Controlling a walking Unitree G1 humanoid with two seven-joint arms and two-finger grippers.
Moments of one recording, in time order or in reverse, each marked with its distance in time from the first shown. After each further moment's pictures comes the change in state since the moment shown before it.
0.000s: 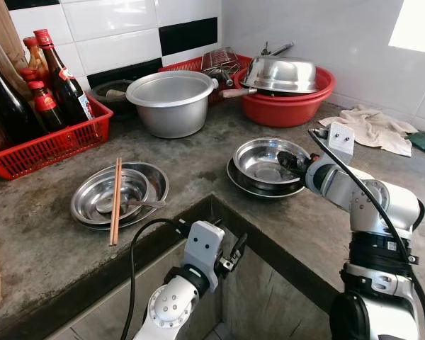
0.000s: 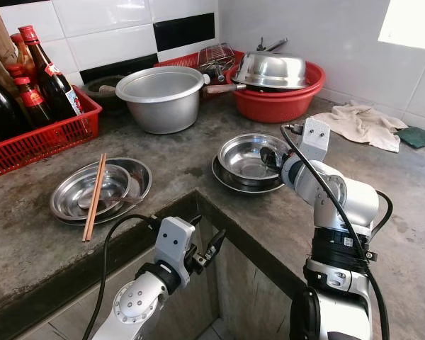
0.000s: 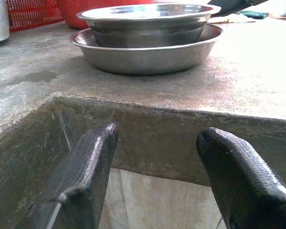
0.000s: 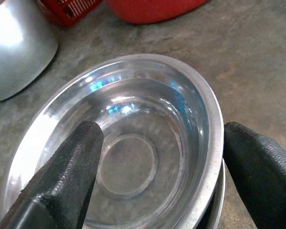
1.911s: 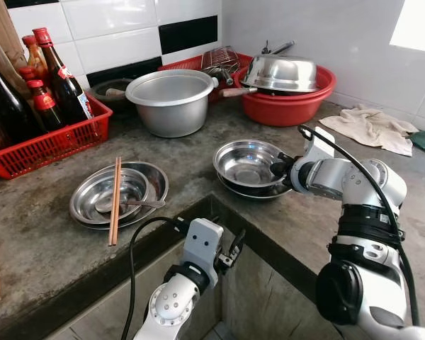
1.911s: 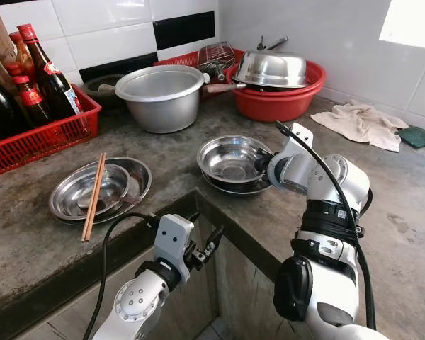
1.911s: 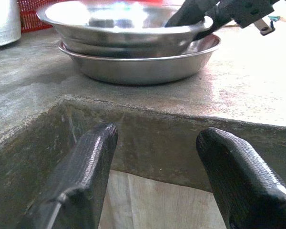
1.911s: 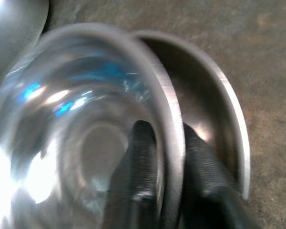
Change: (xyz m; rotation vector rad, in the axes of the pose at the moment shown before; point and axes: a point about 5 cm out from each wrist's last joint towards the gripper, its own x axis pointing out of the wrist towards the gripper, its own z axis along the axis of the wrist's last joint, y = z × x) left arm 0.002 0.002 0.002 0.000 -0.010 0.039; right arm 0.017 0.015 -0.003 0.210 0.245 0.010
